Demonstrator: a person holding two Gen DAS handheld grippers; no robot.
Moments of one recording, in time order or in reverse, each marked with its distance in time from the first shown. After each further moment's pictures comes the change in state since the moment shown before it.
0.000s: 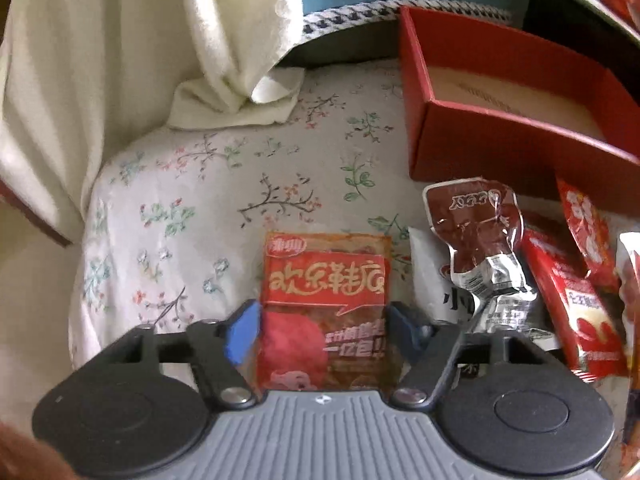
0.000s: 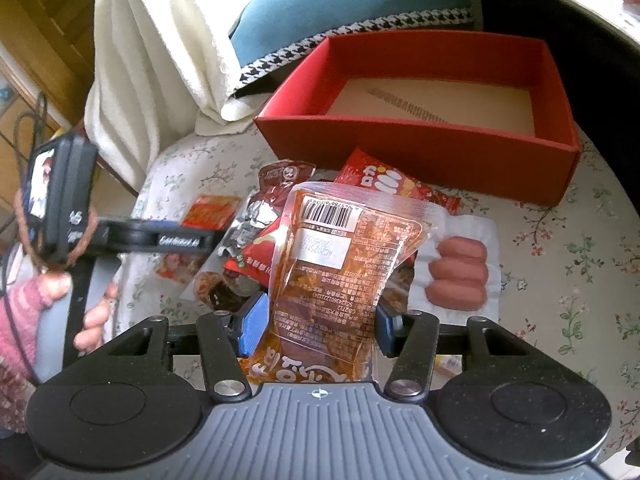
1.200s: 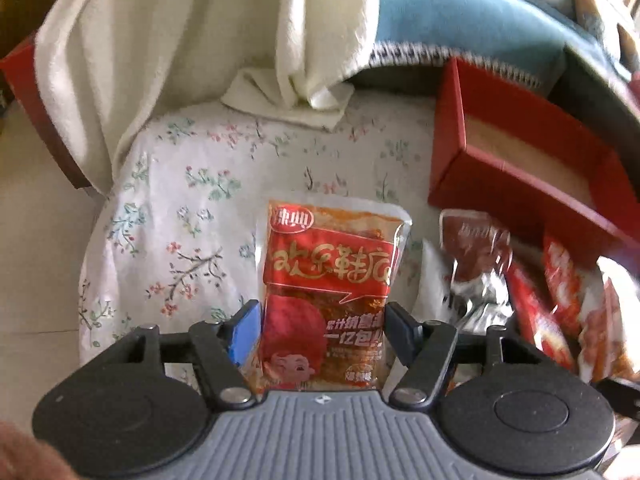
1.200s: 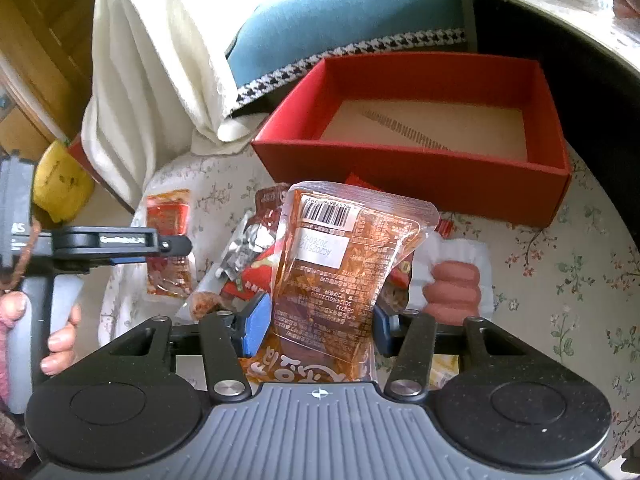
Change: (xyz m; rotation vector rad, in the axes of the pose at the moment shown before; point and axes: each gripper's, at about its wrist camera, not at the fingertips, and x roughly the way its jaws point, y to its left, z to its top) left arm -0.034 0.031 -0.016 -0.240 -0.046 -0.081; right arm -0.009 0.001 0.008 0.003 -0.055 -0.020
